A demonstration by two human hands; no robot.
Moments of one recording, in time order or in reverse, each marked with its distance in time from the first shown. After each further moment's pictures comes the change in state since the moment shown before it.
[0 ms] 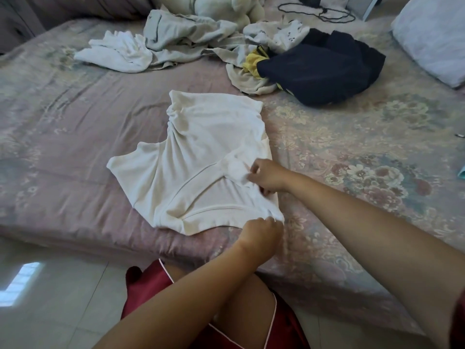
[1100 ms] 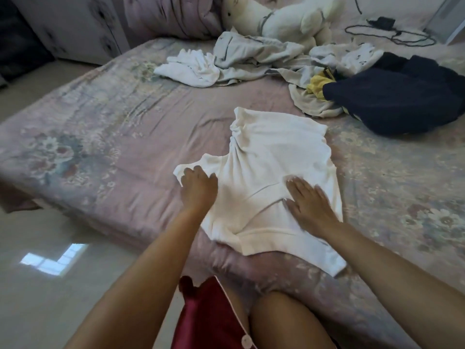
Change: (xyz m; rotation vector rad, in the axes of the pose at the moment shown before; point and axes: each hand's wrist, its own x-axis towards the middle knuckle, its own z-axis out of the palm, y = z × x) left_hand -0.042 -0.231 -0.036 -0.584 0.337 -1.069; right_hand 0.040 0.019 0.065 -0.593 0.208 -0.256
